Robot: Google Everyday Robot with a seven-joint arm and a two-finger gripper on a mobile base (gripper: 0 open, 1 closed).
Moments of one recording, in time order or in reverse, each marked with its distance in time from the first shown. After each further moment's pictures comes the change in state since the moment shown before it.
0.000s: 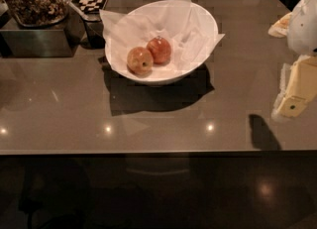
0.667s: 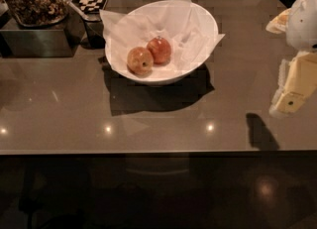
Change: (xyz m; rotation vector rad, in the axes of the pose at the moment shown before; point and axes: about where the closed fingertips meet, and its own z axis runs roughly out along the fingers) arm -0.006 -0.005 -0.002 0.009 -0.023 -0.014
